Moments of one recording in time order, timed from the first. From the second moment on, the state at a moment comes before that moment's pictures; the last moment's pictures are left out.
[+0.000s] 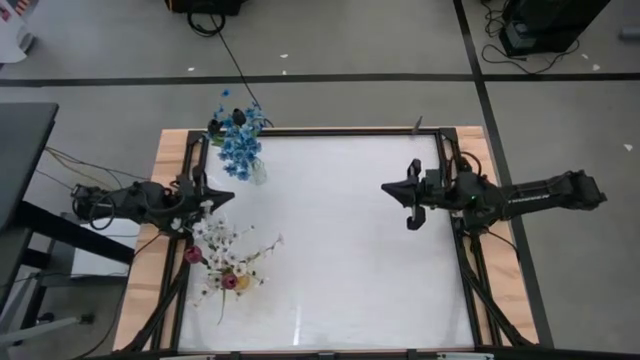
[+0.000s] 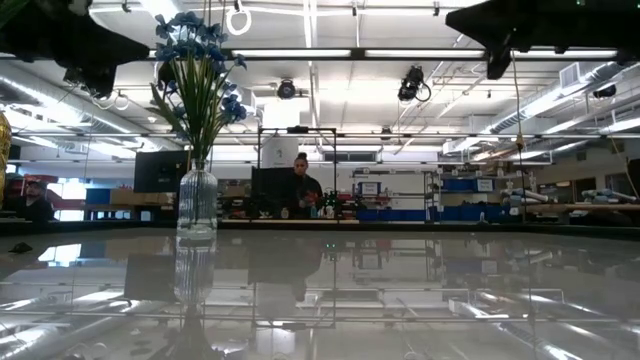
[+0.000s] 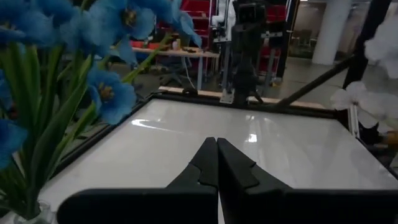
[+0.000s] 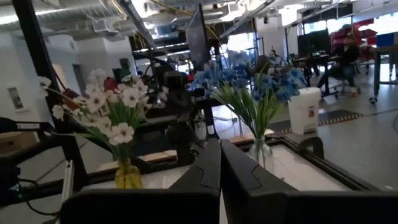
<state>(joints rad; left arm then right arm) -0.20 0.01 0.32 -0.33 -0.41 -0.08 0.01 0.70 0.32 0.53 0.16 0.16</state>
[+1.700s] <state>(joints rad) 0.23 0.01 0.01 0.05 0.21 -0.20 -0.09 0.23 0.01 0.40 0.03 0.25</state>
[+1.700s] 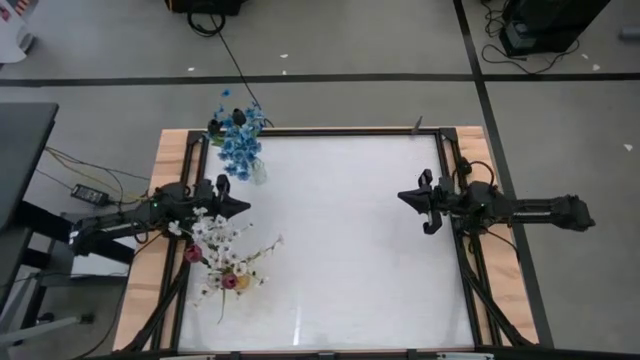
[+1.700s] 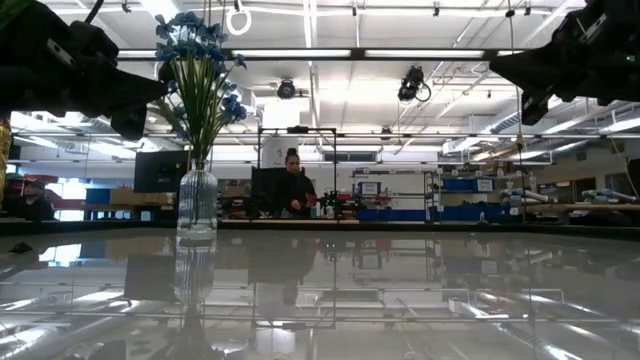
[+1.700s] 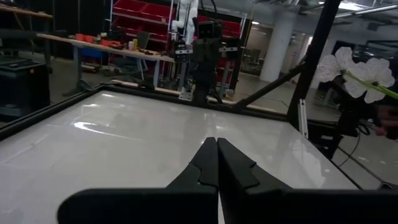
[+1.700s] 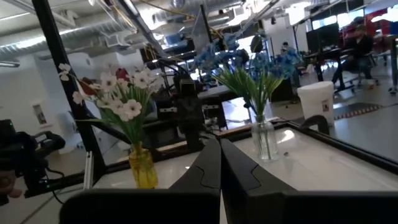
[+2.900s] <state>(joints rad) 0.26 0.01 0.01 0.06 0.12 -0.21 -0.20 0.00 0.01 0.06 -0.13 0.24</state>
